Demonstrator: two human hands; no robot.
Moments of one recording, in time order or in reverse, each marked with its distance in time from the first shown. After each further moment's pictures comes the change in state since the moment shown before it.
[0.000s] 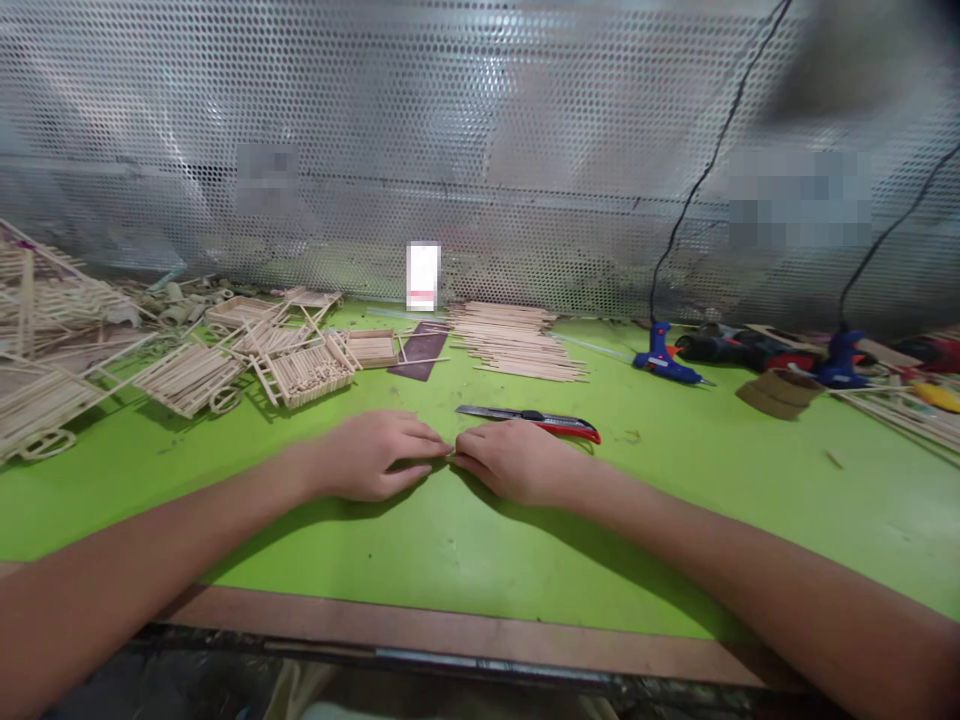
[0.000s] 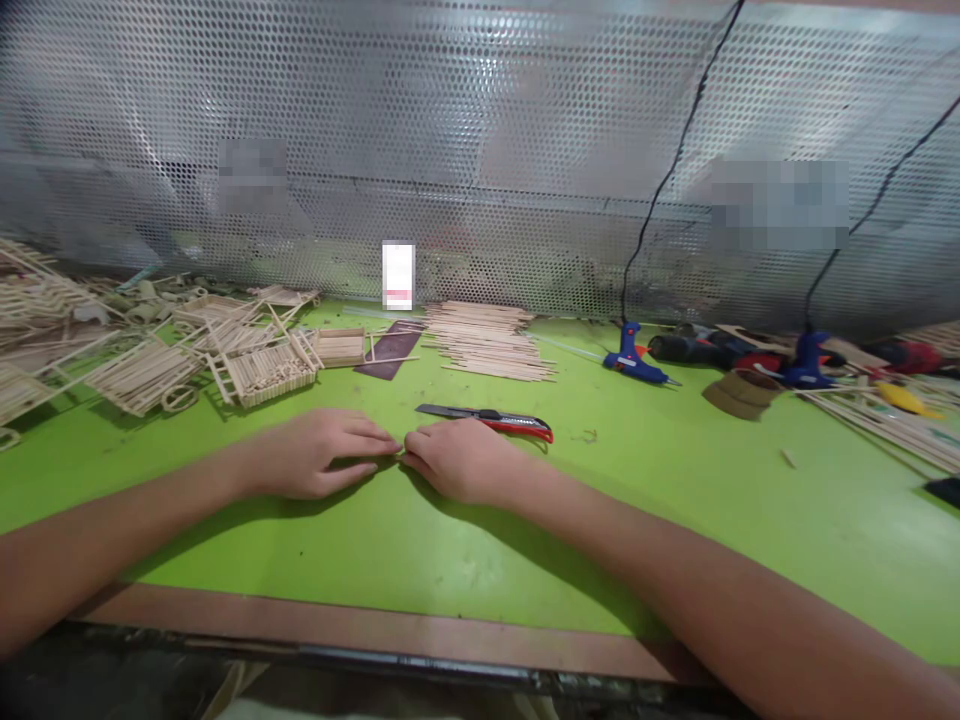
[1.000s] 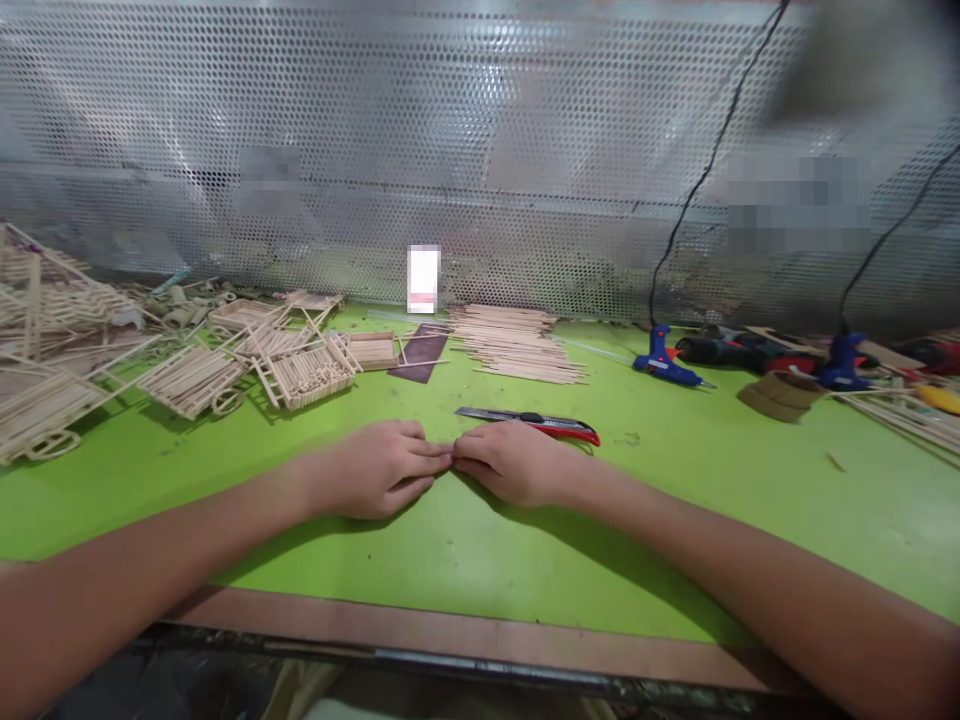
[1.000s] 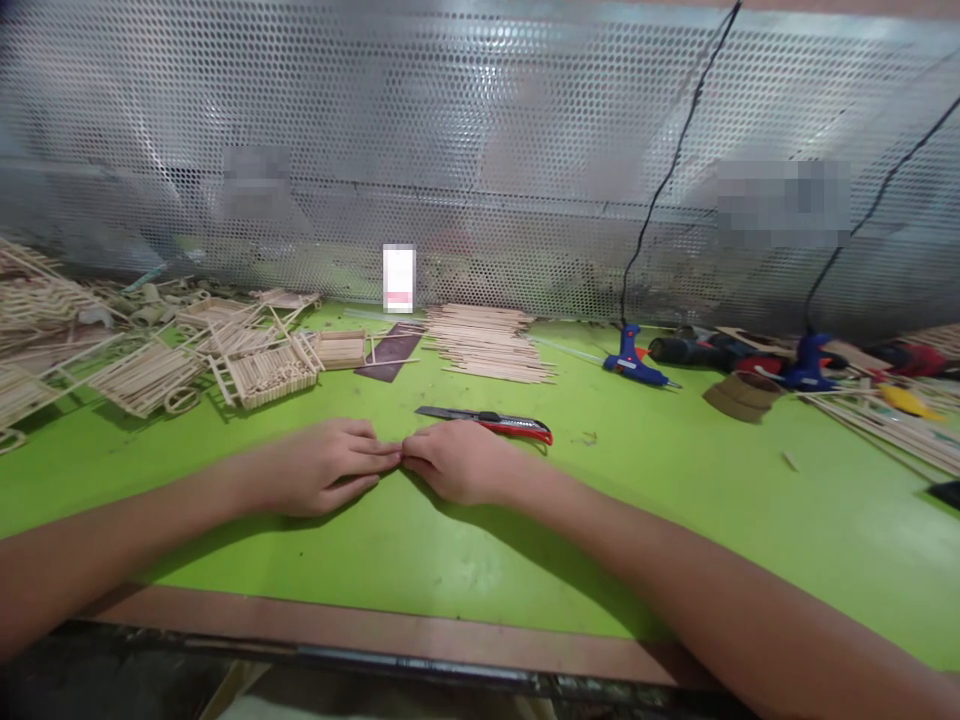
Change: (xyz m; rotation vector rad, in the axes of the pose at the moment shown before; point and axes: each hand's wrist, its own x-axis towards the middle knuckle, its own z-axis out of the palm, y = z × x) left_hand 0.001 0.010 0.010 0.077 -0.007 0.065; right_hand 0.000 0.008 0.005 0.194 0.084 -0.096
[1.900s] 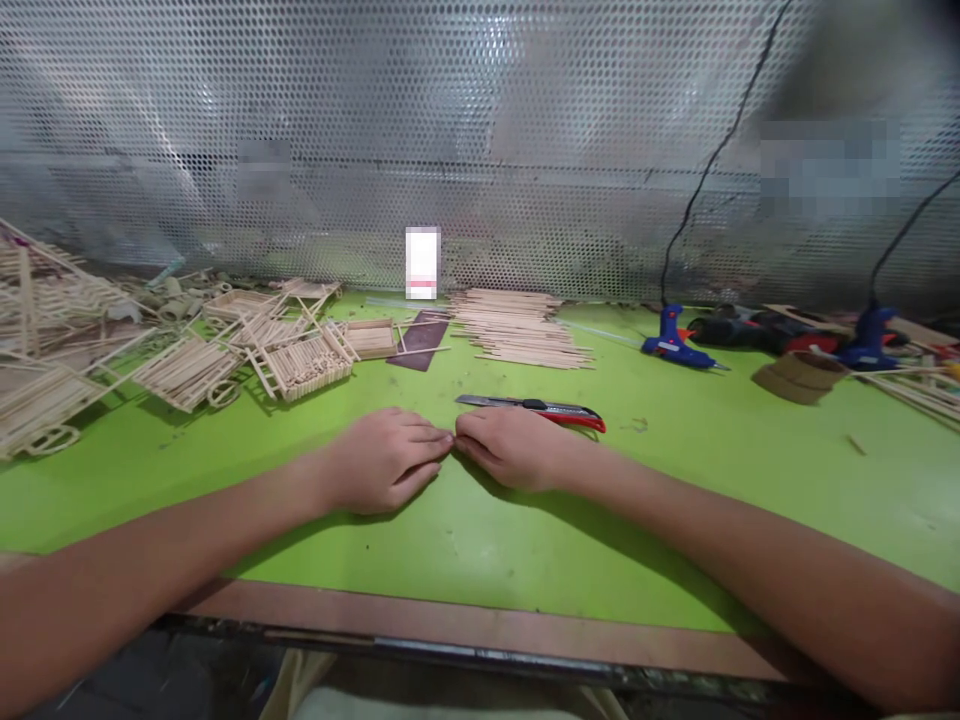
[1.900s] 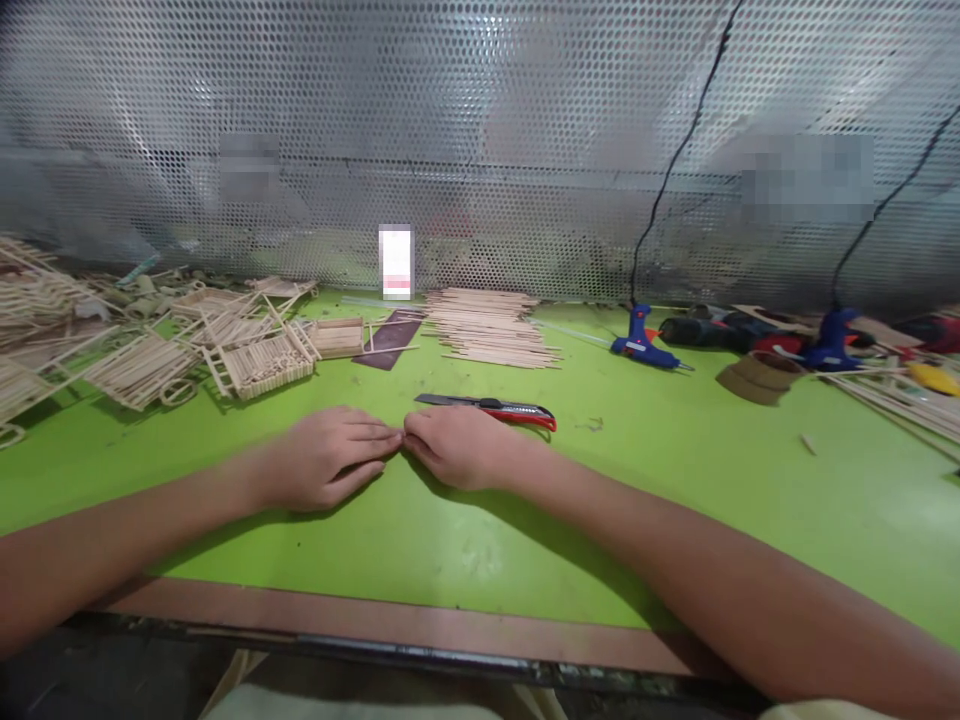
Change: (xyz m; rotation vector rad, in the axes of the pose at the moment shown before) left_hand 0.000 0.005 0.005 0.050 0.064 -0.066; right_hand 0.005 0.000 0.002 -0.049 -0.005 0.087
